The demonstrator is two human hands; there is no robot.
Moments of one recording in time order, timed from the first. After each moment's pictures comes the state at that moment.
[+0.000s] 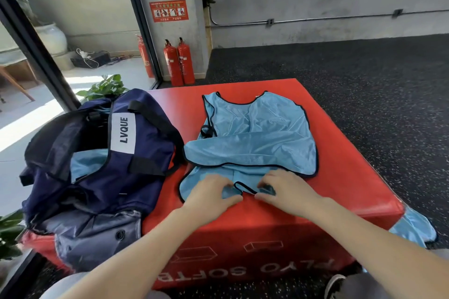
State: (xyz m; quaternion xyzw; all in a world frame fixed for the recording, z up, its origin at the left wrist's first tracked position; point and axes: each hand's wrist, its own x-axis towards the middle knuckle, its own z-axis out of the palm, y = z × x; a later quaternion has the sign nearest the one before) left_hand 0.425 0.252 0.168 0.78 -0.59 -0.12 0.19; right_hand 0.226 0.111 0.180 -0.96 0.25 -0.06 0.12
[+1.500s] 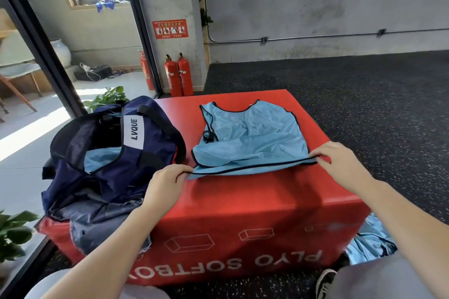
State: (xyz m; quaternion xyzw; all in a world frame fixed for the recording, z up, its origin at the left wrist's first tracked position) left_hand 0.475 0.325 0.190 0.78 -0.52 0.06 0.35; right_hand 0.102 0.044 0.206 -0.90 0.31 -0.29 0.07
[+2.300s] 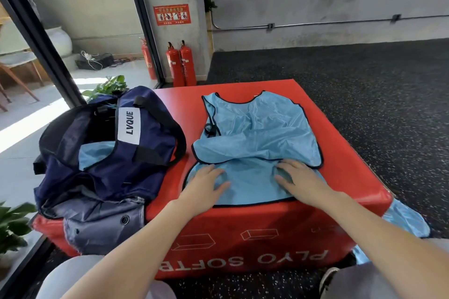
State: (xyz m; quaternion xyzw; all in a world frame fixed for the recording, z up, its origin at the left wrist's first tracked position) left_hand 0.433 0.267 0.152 0.80 -0.56 -0.12 0.19; right_hand 0.182 0.086 0.154 -0.92 0.35 -0.07 0.18
